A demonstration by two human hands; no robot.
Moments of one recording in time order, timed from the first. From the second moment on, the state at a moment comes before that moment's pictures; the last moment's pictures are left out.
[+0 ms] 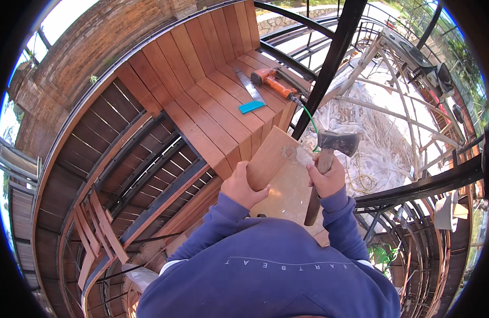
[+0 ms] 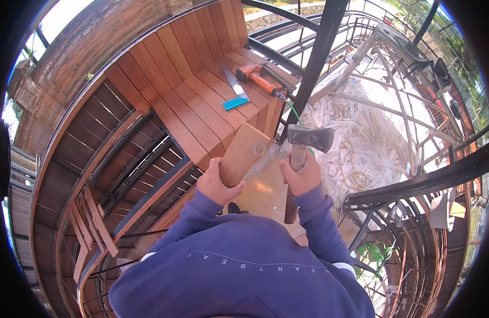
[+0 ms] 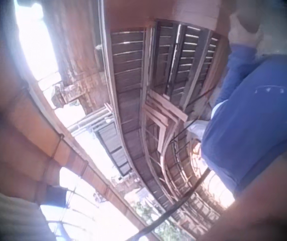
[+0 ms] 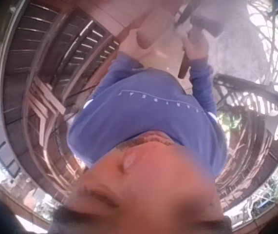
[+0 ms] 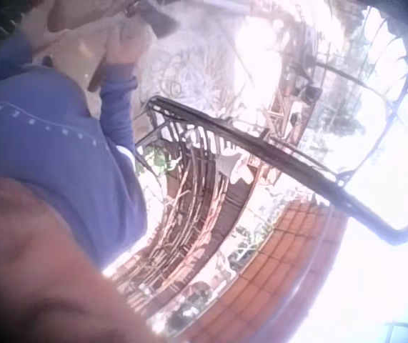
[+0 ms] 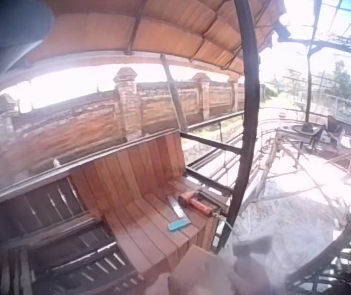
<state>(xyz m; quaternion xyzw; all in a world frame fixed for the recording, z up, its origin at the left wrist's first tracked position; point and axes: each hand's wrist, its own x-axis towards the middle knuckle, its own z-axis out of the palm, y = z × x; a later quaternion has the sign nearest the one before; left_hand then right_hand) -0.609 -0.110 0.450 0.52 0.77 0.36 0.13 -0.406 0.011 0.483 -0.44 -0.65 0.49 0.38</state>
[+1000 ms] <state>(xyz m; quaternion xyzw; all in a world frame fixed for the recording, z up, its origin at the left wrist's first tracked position) -0.666 -0.150 0.433 0.09 0.93 0.35 -0.11 -0.704 0.286 0.374 -0.17 -0.95 0.04 0.24</state>
